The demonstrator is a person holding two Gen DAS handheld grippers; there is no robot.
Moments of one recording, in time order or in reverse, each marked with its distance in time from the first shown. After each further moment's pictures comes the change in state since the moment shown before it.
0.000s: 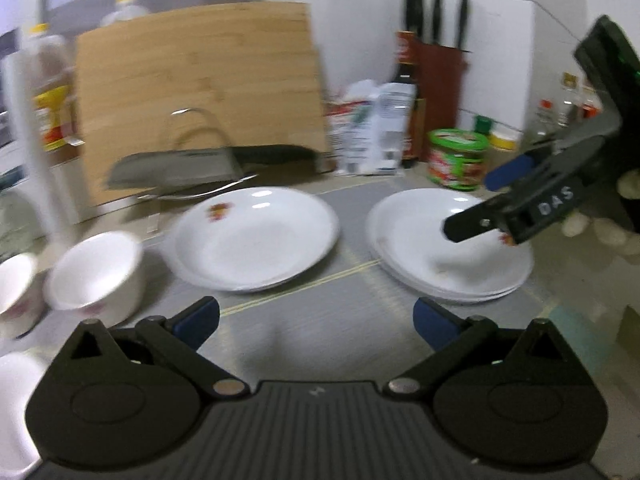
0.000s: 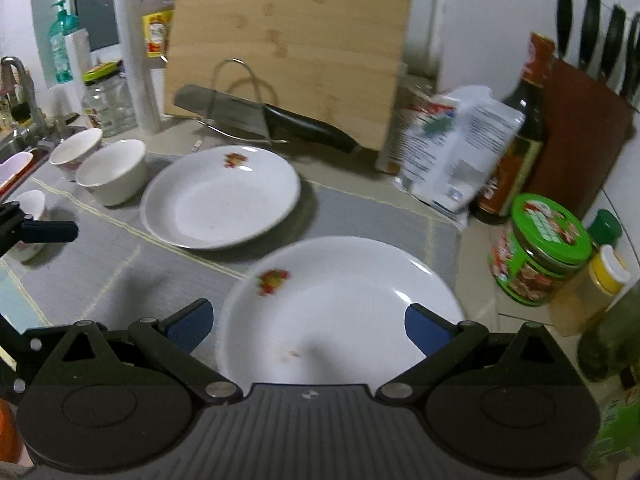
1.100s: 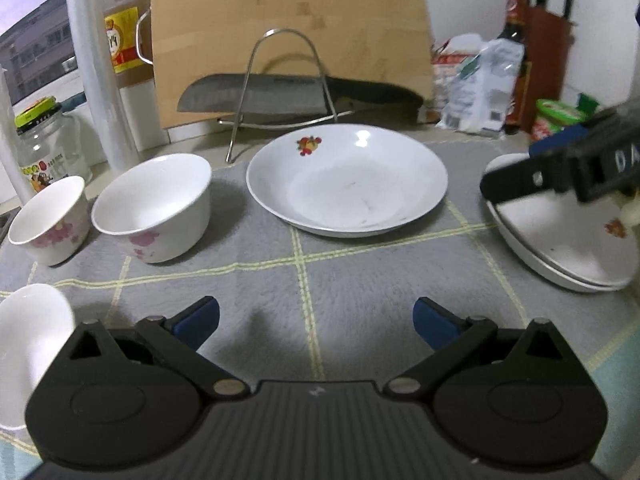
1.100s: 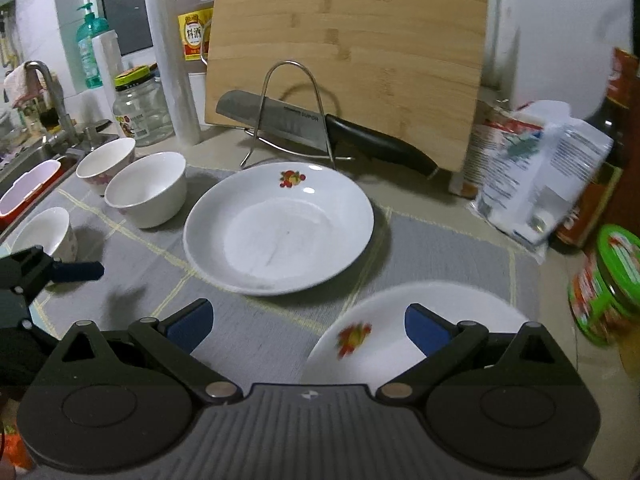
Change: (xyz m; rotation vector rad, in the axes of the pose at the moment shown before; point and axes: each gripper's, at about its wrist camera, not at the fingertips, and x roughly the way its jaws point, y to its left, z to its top) left arm 0.049 0.024 -0.013 -0.126 0.147 0.195; right arm 0.058 0.015 0.034 -0.025 -0.007 0.159
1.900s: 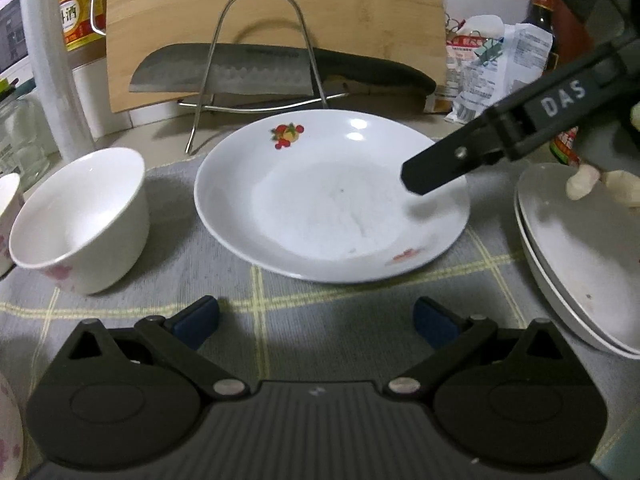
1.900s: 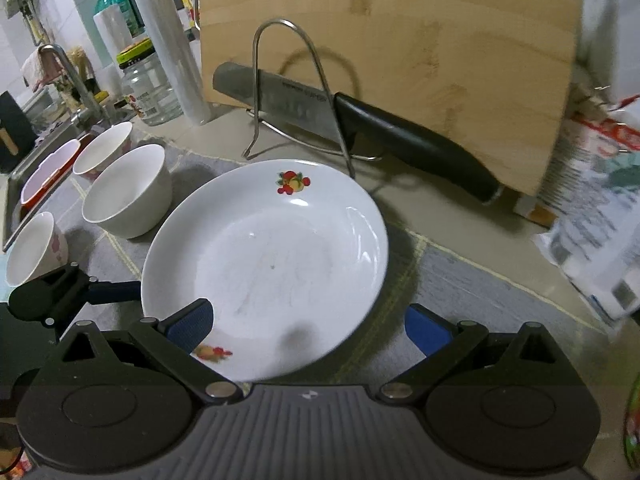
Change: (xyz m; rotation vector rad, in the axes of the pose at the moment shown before) left arm 0.062 -0.006 0.026 -0.037 0.047 -0.052; right arm 0.093 -0.041 0.055 -0.038 0.162 0.200
